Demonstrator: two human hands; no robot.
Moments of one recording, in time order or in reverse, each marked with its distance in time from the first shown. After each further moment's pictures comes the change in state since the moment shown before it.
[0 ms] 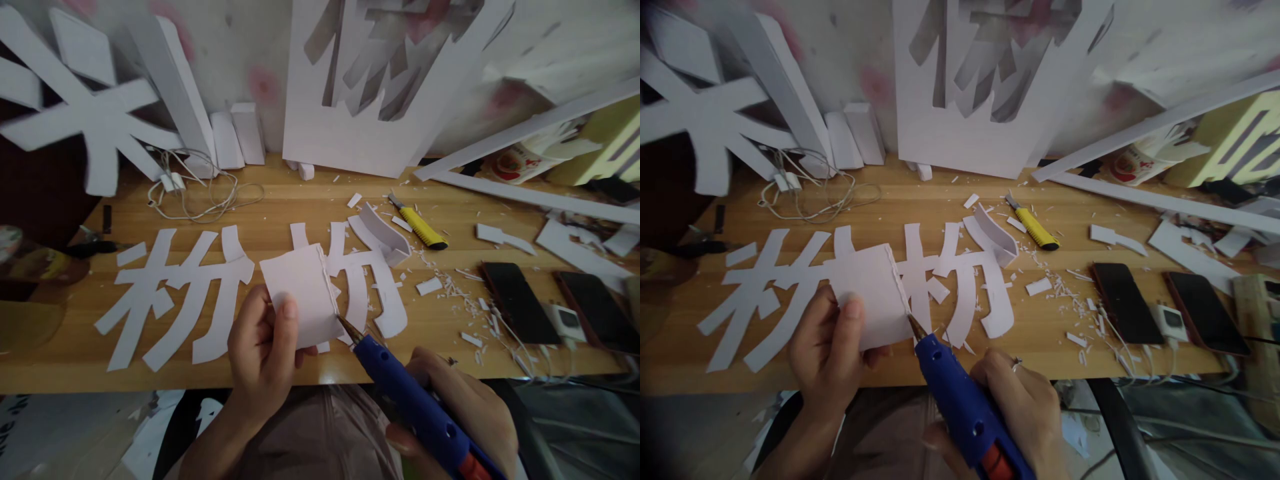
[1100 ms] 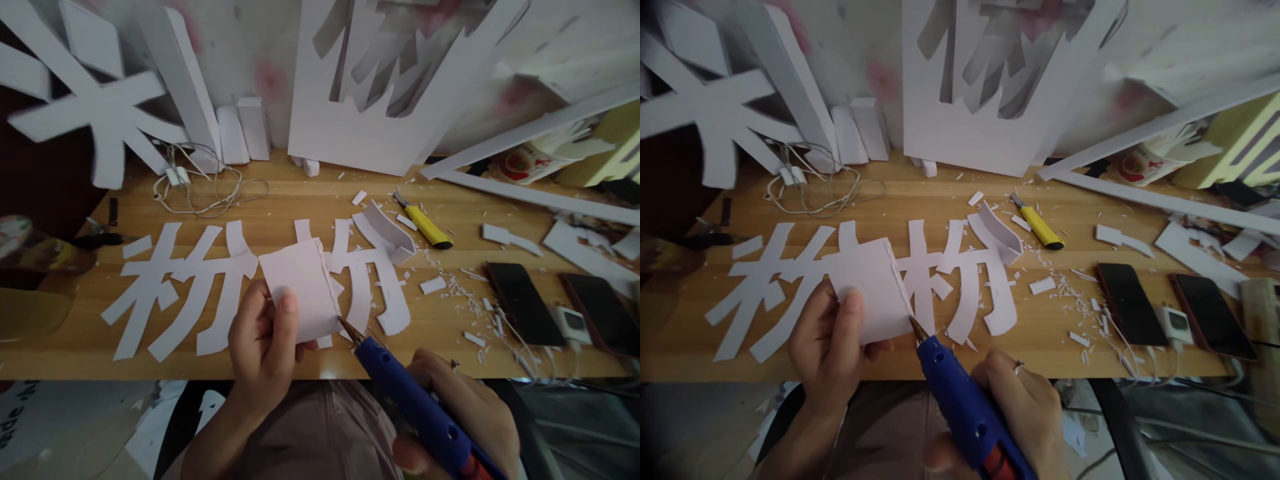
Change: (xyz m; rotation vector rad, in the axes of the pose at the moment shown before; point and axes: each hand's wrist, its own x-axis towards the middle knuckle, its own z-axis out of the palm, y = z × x) left_hand 0.008 -0.016 -0.015 -0.037 -0.102 0.081; right_hand -0.004 -0.008 0.007 0.040 0.047 0.110
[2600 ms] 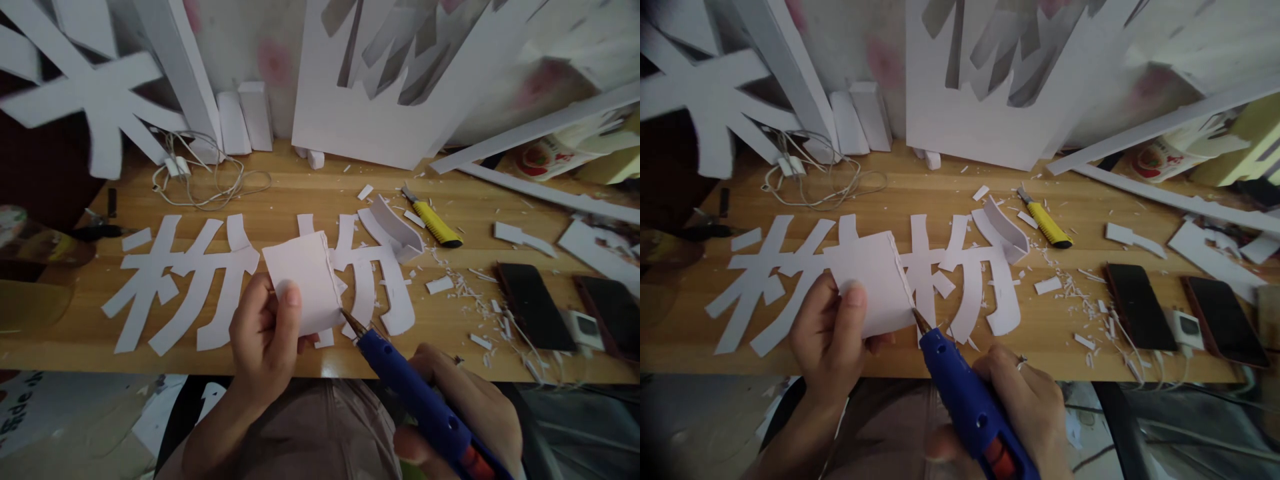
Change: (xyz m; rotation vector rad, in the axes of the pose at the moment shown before) left_hand 0.005 0.002 0.009 -0.021 0.062 -0.004; right_hand 0.010 0.010 -0.004 -0.016 -0.097 -0.091
